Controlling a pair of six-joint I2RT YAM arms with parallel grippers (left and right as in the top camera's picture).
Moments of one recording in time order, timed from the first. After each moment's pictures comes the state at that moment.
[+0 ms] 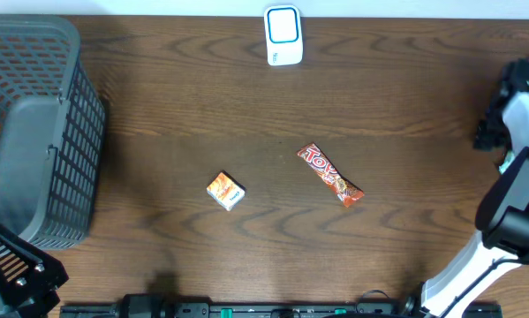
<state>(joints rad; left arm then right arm) 0.01 0.28 1.14 -0.29 -0.31 -0.20 -0.36 2.05 1.60 -0.91 0.62 -0.01</state>
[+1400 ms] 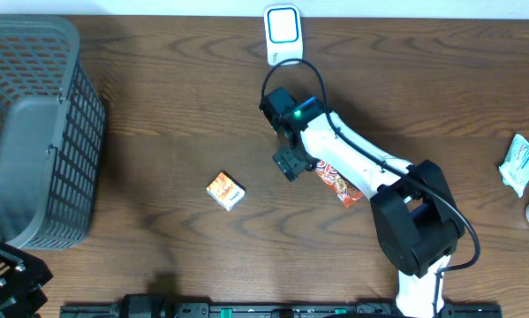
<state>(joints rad) 0.01 0.28 1.14 -0.28 -0.42 -0.20 0.62 2.03 1.50 -0.99 0.28 0.07</state>
